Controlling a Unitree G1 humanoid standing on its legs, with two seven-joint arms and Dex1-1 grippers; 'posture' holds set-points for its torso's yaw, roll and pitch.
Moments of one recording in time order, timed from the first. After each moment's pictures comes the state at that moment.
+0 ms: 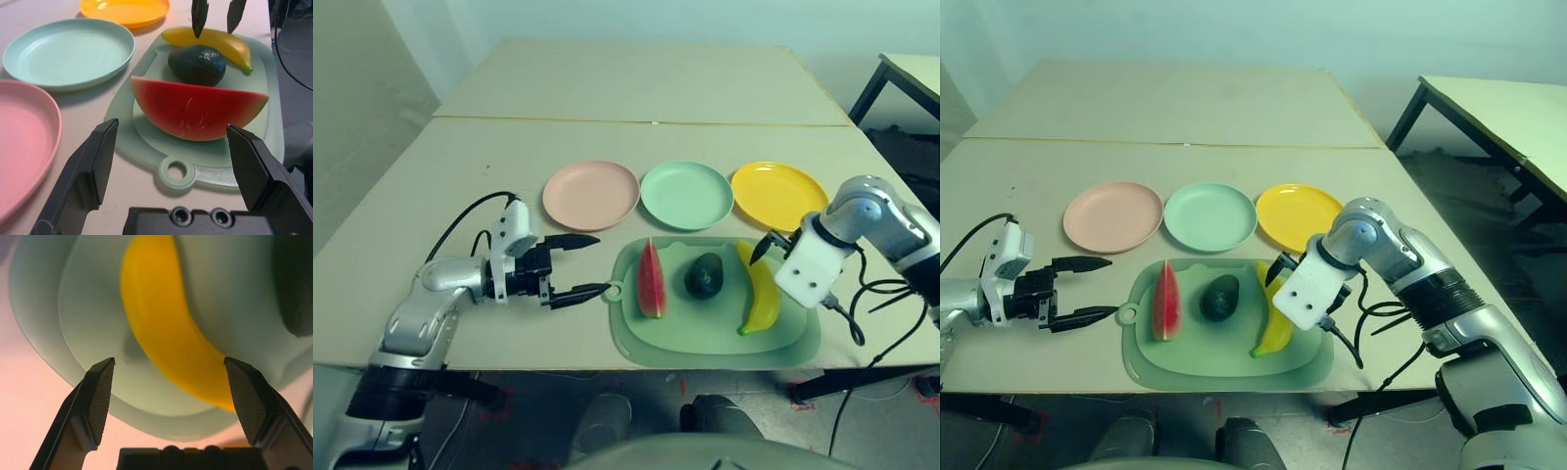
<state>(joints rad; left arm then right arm) -0.13 0.77 0.06 -0.15 -0.47 0.25 -1.22 -0.72 -0.89 0.57 0.25 -0.21 -0.58 1.61</state>
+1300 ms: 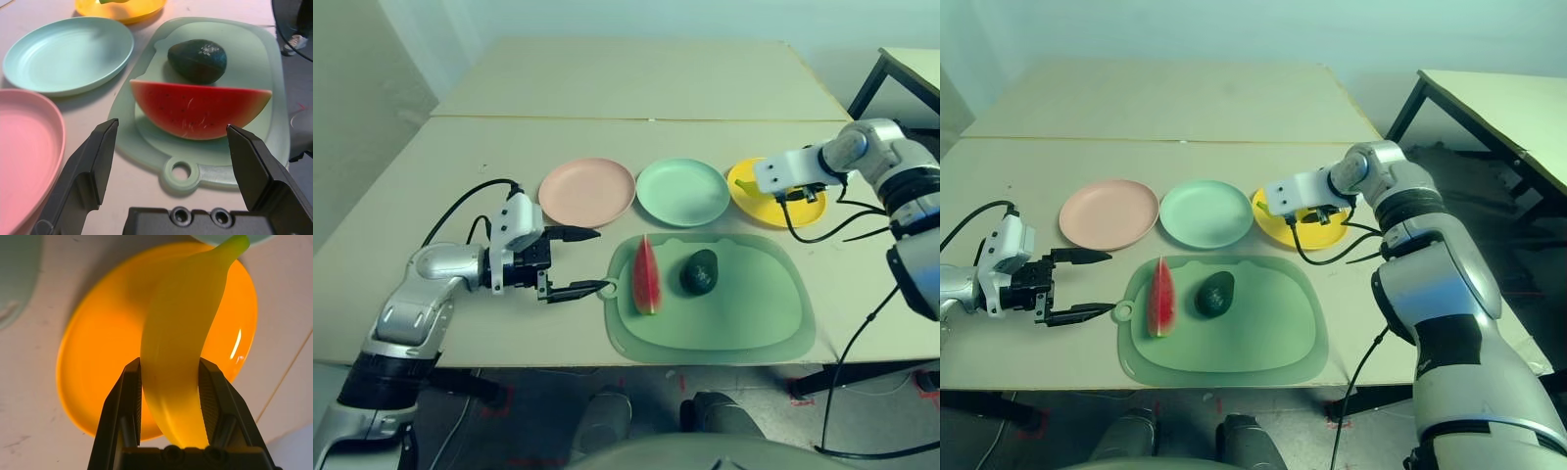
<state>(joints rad) -0.13 0.81 0.07 -0.16 -0.44 0.23 -1.20 -1.25 -0.62 0.58 1.29 -0.63 -0.49 0.98</state>
